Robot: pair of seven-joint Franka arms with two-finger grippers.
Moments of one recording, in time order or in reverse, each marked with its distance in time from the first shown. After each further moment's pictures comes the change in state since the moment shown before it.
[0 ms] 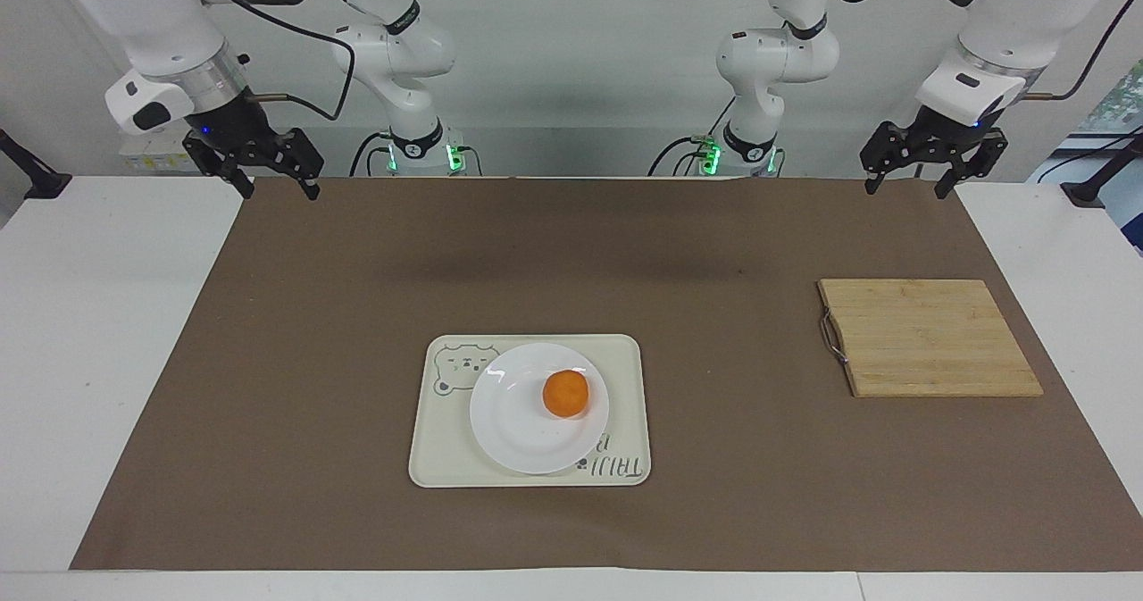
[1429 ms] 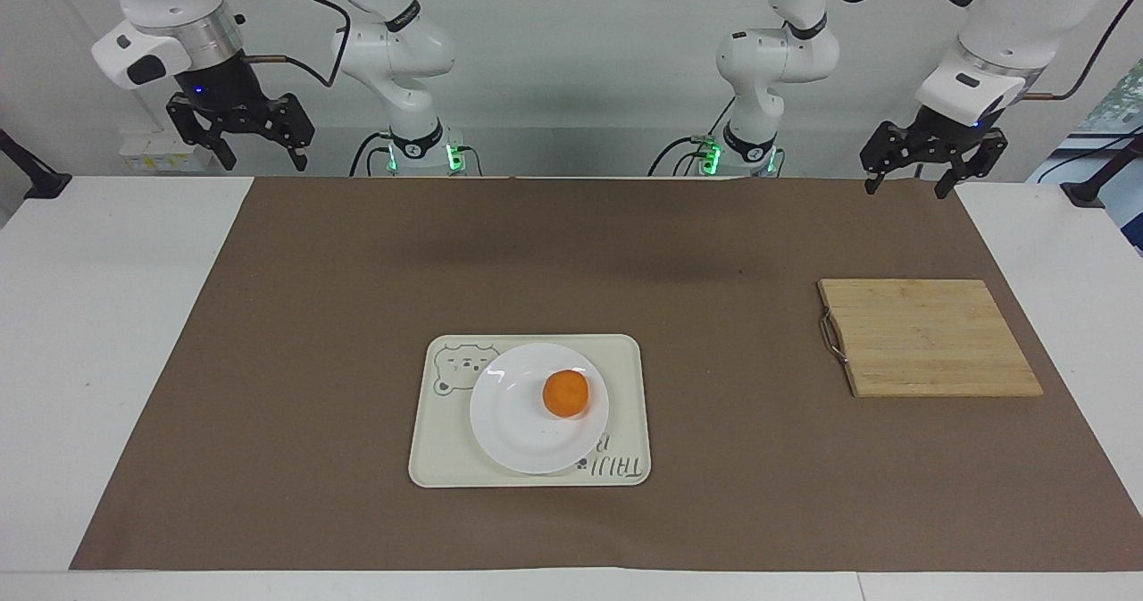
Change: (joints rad) left arm 0.000 0.000 0.000 0.000 0.000 0.000 0.000; right arm 0.005 -0.043 0.015 -0.005 -0.071 -0.007 -0.068
